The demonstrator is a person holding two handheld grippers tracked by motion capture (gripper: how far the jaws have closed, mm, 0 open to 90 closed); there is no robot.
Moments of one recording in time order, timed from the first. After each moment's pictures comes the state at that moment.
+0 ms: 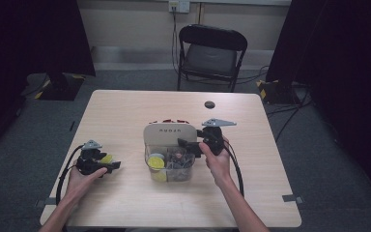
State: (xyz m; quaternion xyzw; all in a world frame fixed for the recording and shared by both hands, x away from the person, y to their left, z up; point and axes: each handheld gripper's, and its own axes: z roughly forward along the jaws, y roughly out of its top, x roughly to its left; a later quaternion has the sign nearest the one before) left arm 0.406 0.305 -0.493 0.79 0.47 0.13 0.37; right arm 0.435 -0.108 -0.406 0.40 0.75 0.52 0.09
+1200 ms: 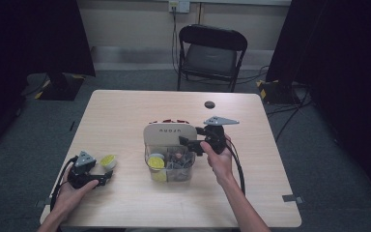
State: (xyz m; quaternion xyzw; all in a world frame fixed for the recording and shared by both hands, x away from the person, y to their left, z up) left arm 0.364 0.318 -0.502 0.79 0.46 0.20 0.35; right arm 0.431 -0.112 -0.393 0.38 0.75 0.53 0.10
